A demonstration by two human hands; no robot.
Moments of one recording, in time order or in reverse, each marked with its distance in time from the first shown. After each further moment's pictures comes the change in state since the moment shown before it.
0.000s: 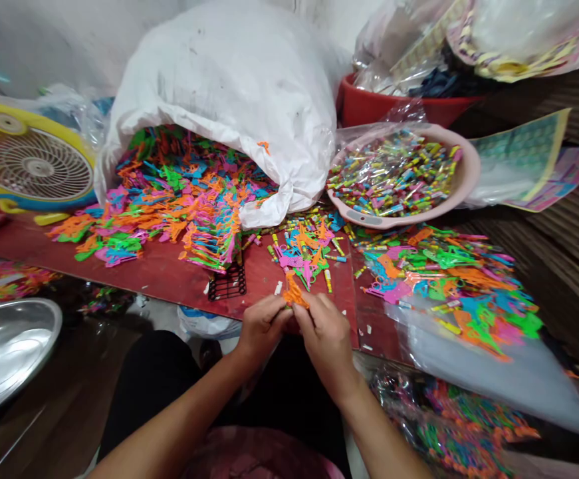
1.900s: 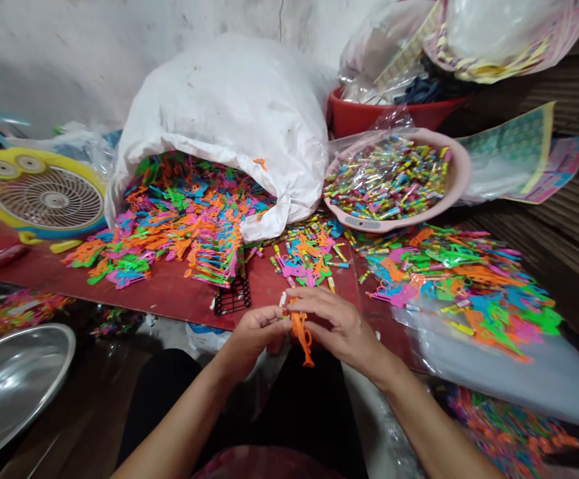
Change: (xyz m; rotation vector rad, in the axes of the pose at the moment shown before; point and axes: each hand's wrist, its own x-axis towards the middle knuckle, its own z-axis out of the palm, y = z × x) left_hand 0.014 0.028 -0.042 -0.855 -0.325 -0.621; right_hand 0.033 0.019 -0.036 0.263 -0.378 -0.289
